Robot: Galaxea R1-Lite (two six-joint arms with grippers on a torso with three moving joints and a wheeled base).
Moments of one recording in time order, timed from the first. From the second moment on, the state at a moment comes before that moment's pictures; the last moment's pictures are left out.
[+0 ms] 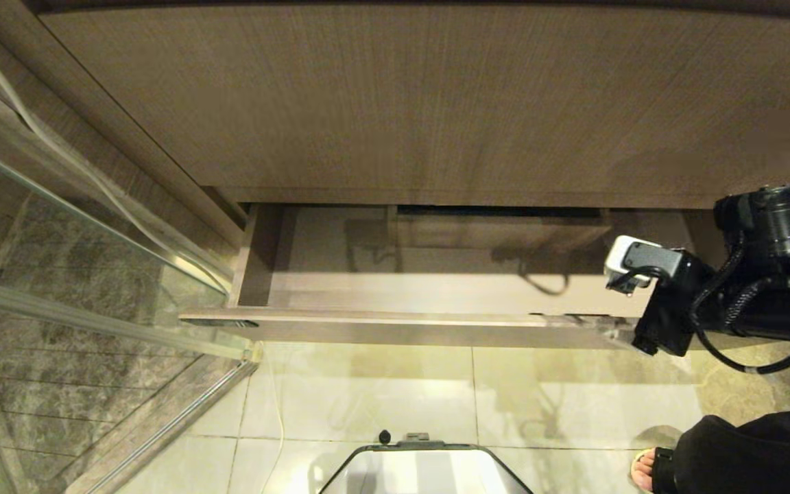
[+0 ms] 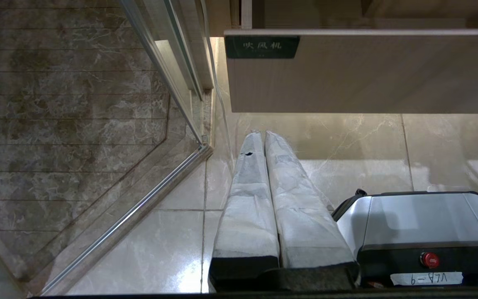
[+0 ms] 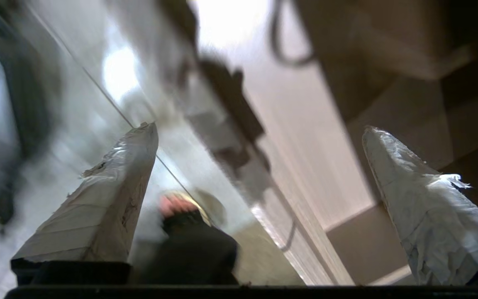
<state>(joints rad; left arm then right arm) 0.00 0.00 0.00 0.00 0.00 0.00 0.20 1.56 -0.83 -0.14 0.00 -0.88</state>
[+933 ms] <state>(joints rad) 0.00 0.00 0.00 0.00 0.00 0.00 0.09 0.82 -0.64 0.22 0.11 -0.67</state>
